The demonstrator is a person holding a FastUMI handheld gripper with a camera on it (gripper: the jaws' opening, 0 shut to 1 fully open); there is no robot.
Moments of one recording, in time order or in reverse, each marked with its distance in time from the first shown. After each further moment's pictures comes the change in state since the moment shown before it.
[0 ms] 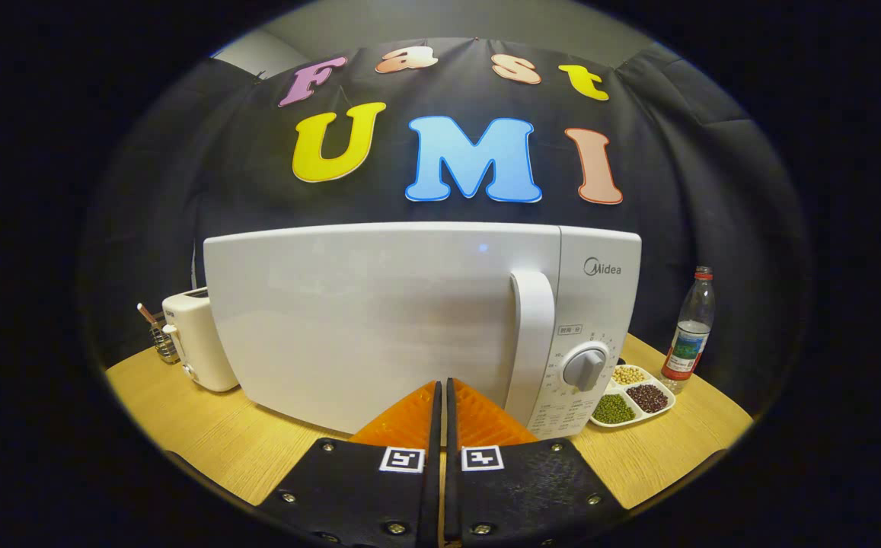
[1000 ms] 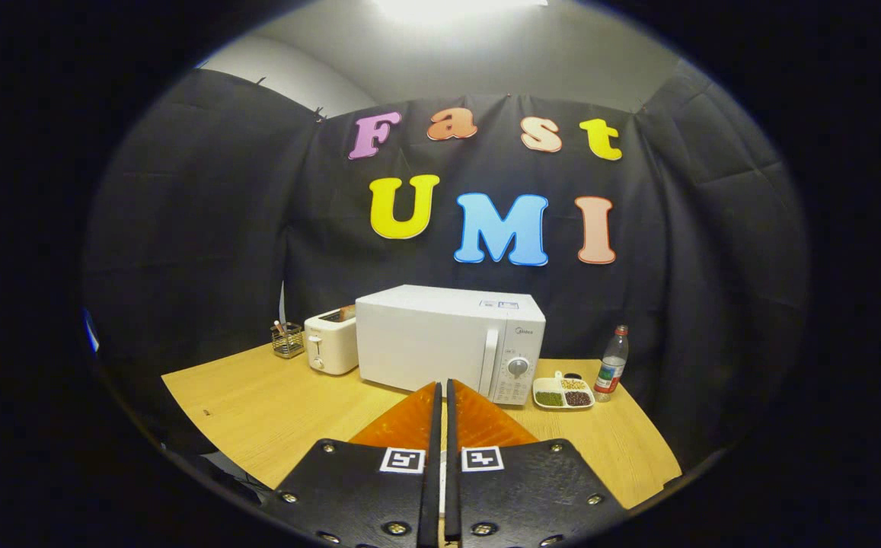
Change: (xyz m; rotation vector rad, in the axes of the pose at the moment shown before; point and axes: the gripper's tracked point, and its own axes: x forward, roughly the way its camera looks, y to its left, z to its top) arm -0.315 -0.013 0.085 -0.083 -0.101 0.175
